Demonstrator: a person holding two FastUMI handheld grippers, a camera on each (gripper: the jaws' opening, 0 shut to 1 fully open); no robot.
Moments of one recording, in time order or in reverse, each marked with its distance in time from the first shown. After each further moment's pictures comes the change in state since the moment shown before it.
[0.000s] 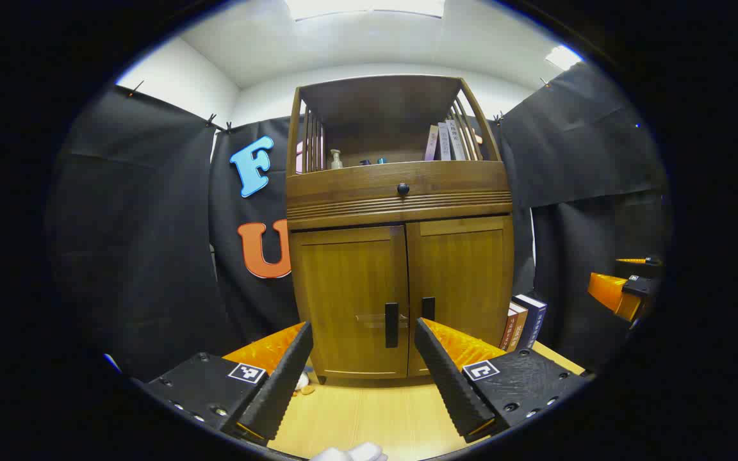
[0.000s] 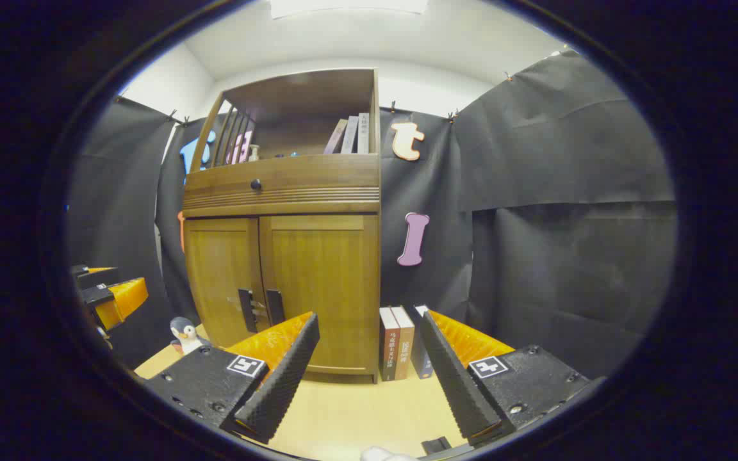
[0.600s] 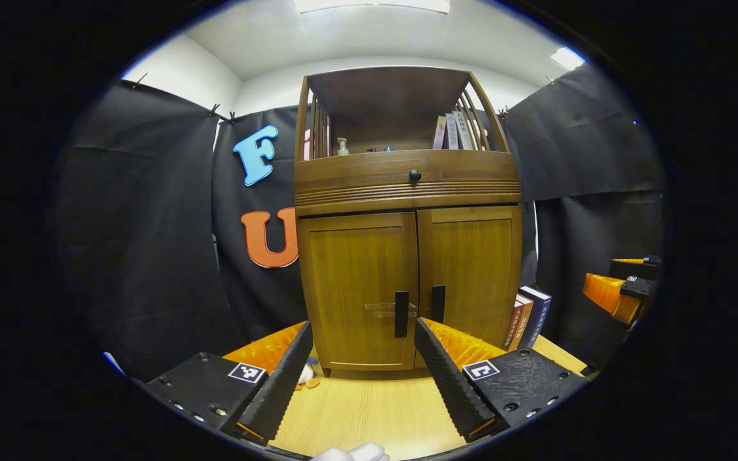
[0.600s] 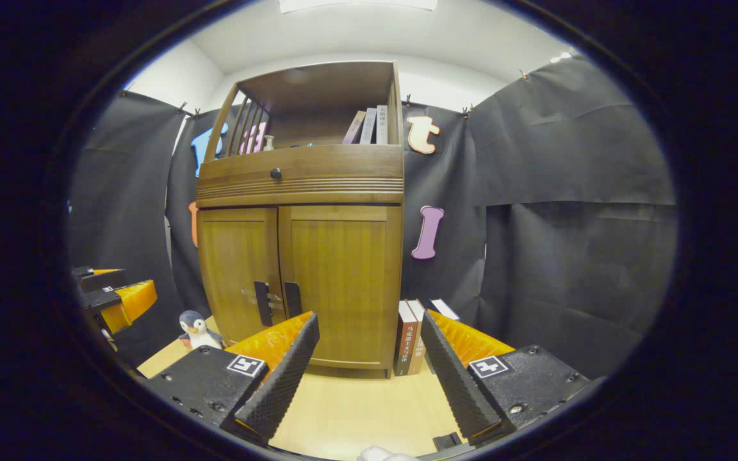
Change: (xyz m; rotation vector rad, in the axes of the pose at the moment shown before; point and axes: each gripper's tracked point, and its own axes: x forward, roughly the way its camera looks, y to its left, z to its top) left arm 0.003 0.018 -0.017 -0.012 0.040 -0.005; right arm 0.003 0.029 -0.011 -0.026 0.022 0.027
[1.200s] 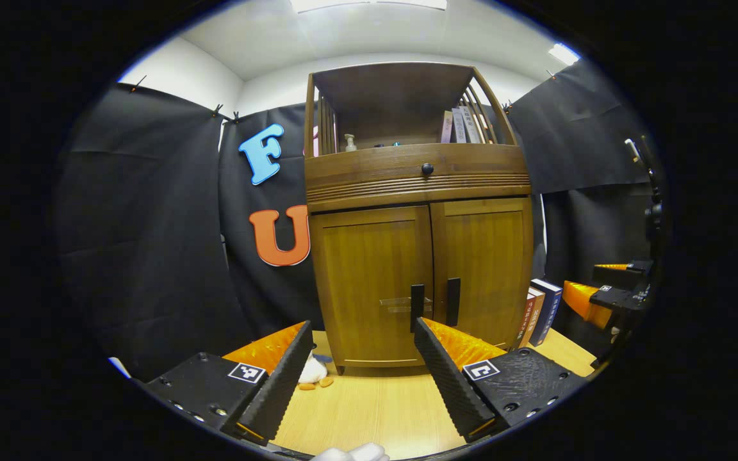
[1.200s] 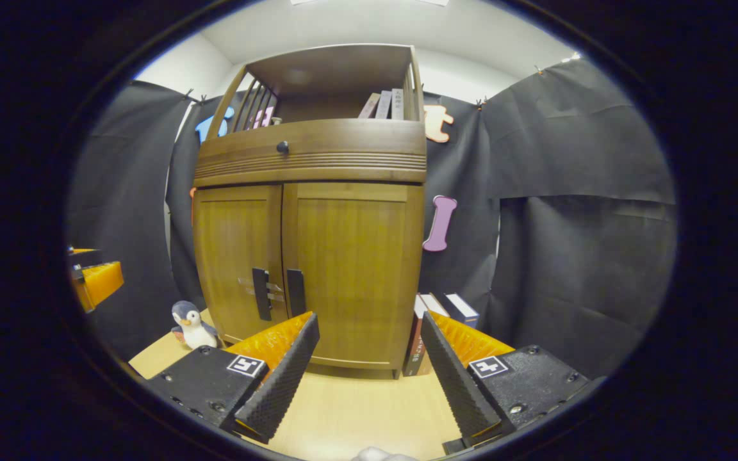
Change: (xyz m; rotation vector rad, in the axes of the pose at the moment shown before) left arm -0.003 0.028 -0.008 0.020 0.022 0.044; right arm 0.066 0.033 -0.032 -0.038 0.038 0.034
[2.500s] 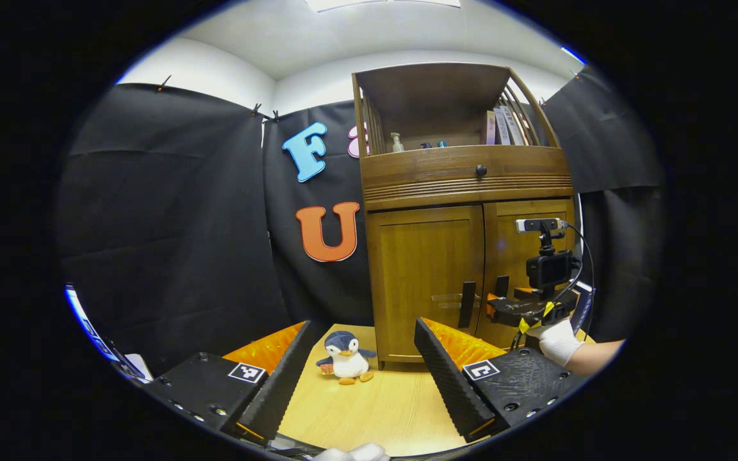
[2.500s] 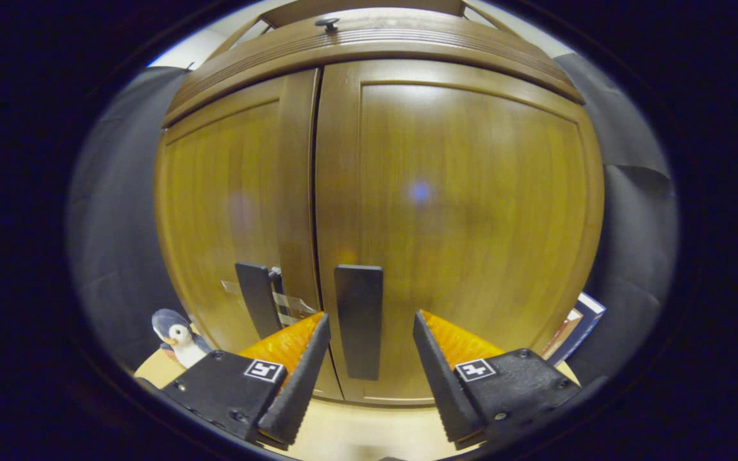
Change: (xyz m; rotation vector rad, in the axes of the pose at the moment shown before) left arm -0.023 0.065 -0.002 -0.004 0.020 0.173; right arm 0.239 0.134 -0.052 0.026 0.134 0.090
